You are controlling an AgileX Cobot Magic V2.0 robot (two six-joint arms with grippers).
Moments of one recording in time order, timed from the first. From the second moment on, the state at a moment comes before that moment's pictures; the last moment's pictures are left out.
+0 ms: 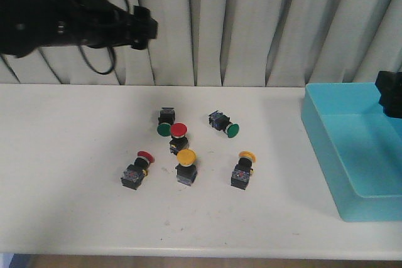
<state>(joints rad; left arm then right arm) -0.40 1.64 -1.50 0.09 0.44 -0.23 0.02 0.97 -0.73 -0.33 0.19 0.37</state>
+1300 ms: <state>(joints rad) -0.48 2.33 -1.96 0.05 0.84 -0.25 0.22 1.22 -0.73 -0.32 0.21 0.36</state>
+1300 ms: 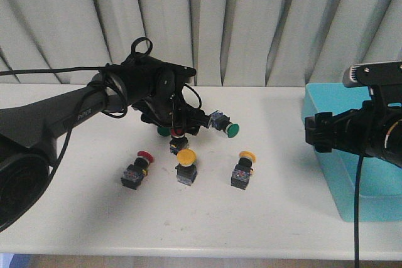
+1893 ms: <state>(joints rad) -0.48 2.36 -1.96 0.05 0.82 -0.25 0.22 1.22 -0.73 -0.30 0.23 0.36</state>
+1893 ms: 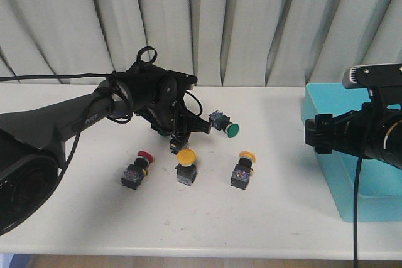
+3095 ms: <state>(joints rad) -0.52 2.09 -2.25 -0.67 1.16 0.17 0.43 1.17 -0.73 -0.31 0.03 -0.01</state>
